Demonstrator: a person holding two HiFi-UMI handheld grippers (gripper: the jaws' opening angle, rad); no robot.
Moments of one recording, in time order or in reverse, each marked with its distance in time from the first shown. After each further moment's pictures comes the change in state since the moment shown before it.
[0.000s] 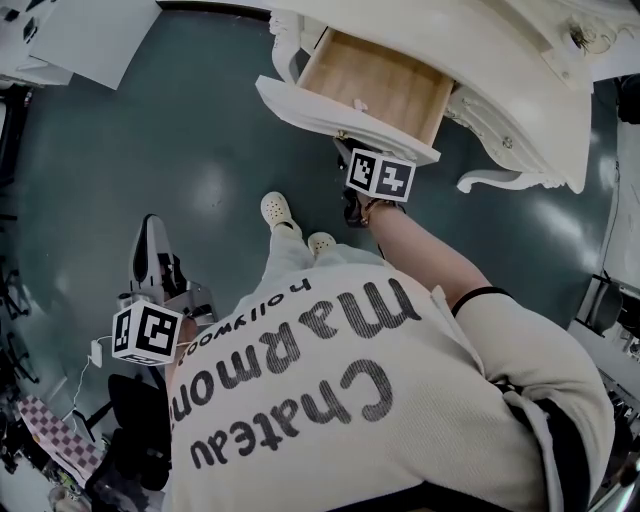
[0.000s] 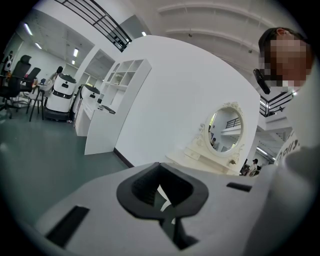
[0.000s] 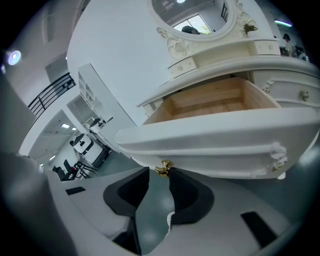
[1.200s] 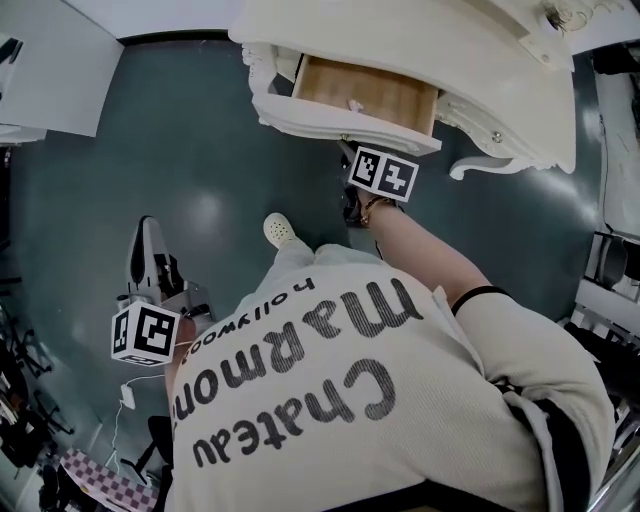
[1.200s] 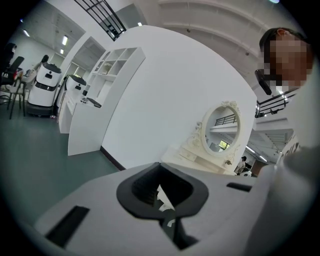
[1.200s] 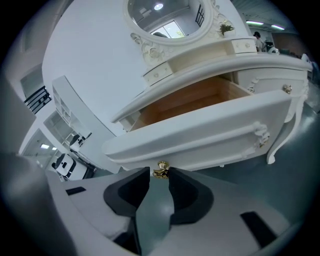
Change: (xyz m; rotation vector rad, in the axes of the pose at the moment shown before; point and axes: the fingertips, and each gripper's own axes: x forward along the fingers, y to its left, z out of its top) left arm 0.119 0.008 0.048 0.015 0.075 -0.133; right arm 0.024 -0.033 0.056 0.206 -0.071 -0.171
